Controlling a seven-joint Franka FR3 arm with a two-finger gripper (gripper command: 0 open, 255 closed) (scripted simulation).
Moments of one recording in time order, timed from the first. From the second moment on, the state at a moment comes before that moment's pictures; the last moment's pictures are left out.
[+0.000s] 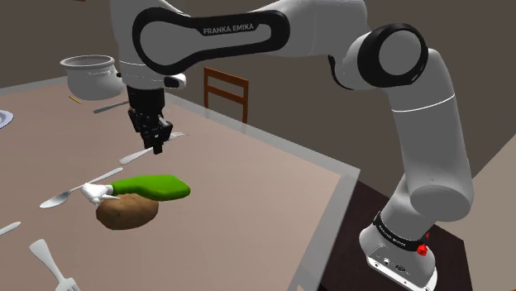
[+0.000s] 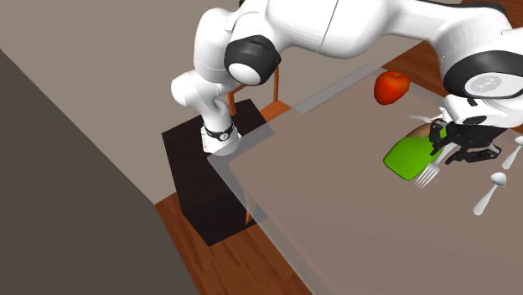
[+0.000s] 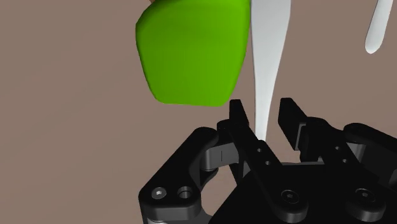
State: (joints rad) arm 0.16 0.61 0.71 -1.26 -0.26 1.81 2.11
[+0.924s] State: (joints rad) arm 0.14 0.63 0.70 -1.41 -0.29 1.99 2.12
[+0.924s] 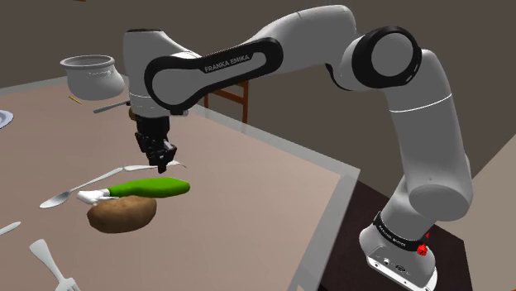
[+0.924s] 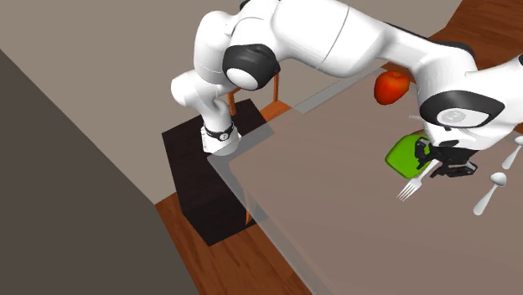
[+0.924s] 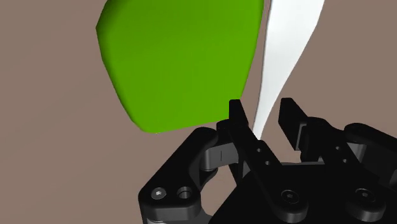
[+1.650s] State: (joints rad) arm 0.14 0.66 0.68 -1.45 -0.30 2.05 2.13
